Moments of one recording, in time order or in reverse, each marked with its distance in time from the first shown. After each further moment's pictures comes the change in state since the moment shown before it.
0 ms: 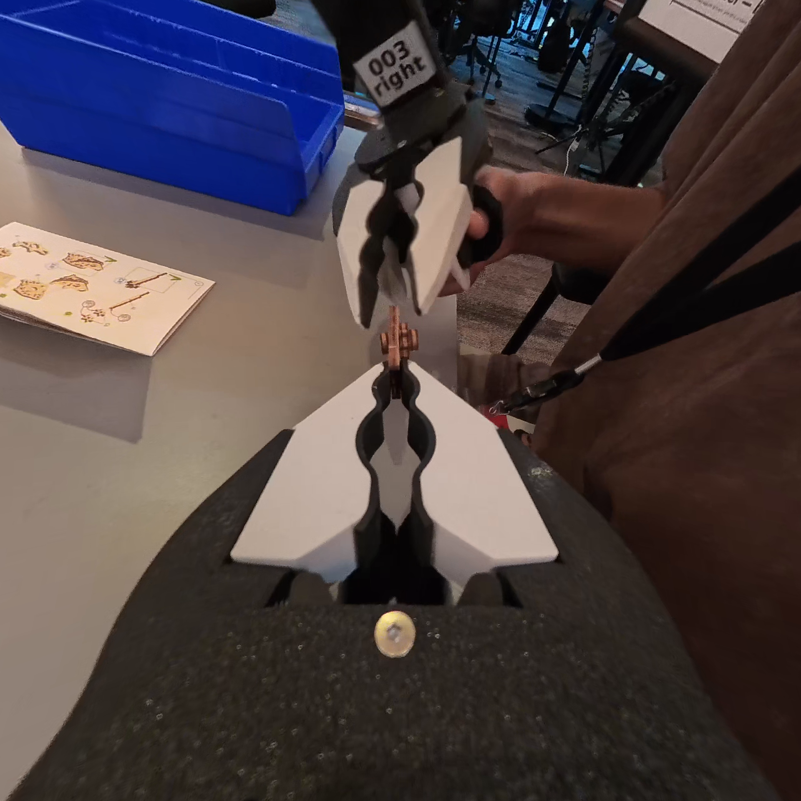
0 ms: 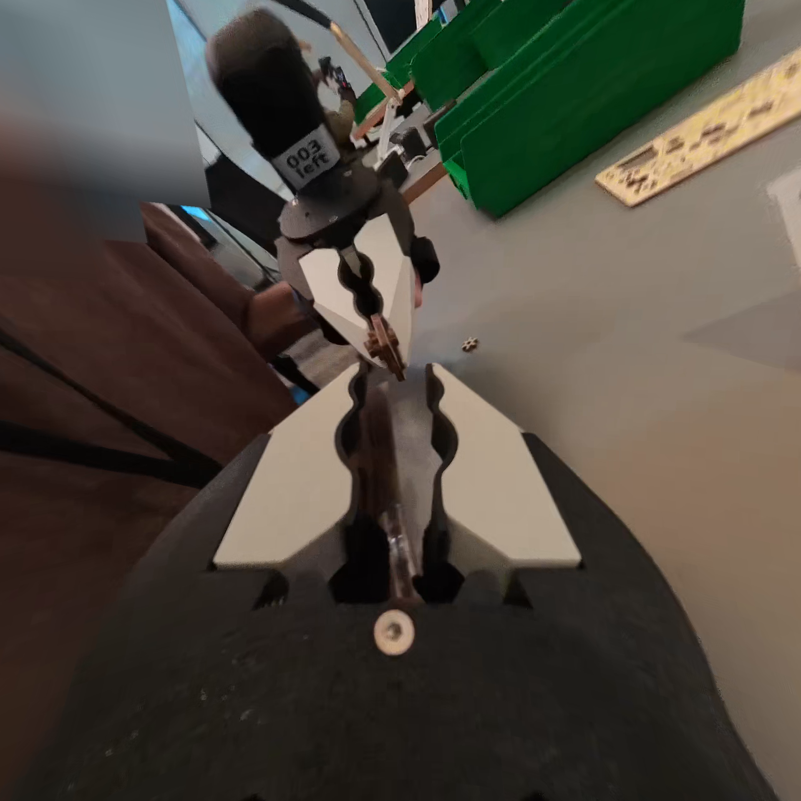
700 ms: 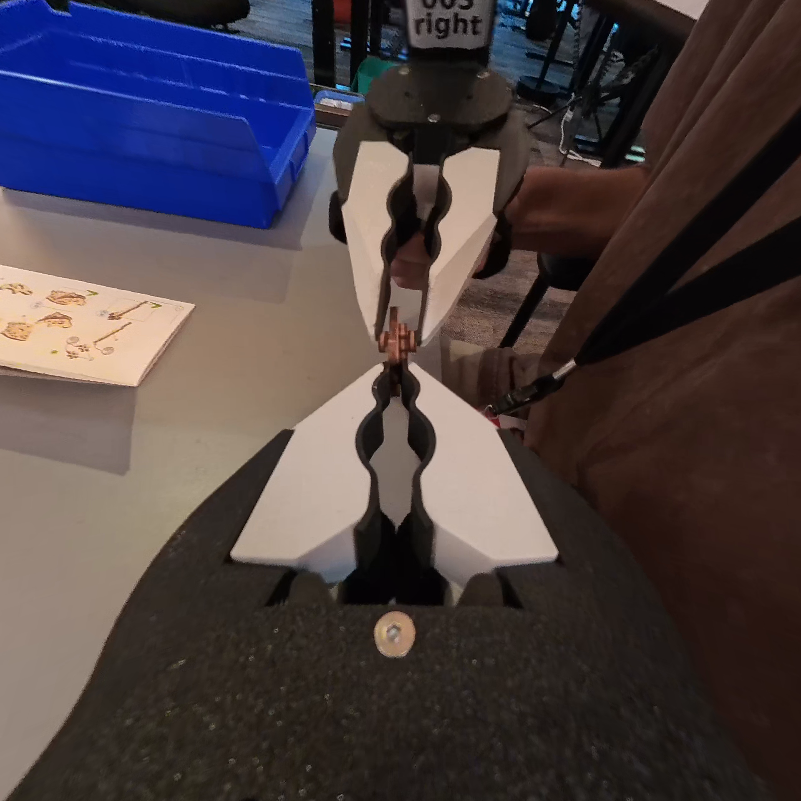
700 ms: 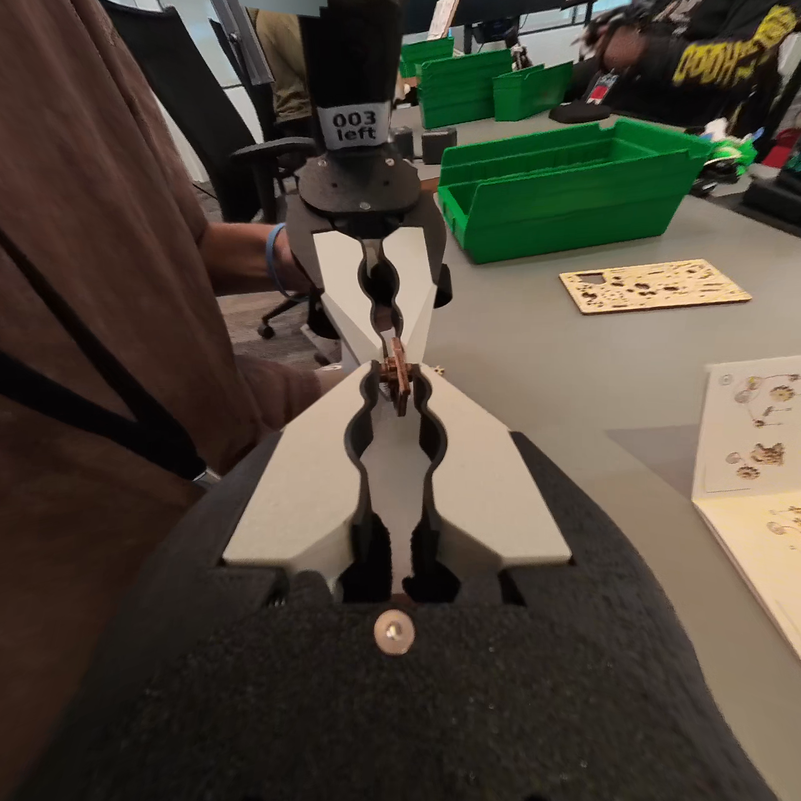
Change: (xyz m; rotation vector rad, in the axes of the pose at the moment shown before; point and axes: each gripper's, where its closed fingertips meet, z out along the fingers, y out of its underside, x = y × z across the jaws) left arm 0.017 -0.006 0.005 -0.016 0.010 0.084; right arm -0.025 -0.004 0.005 -0.018 0.122 -0.463
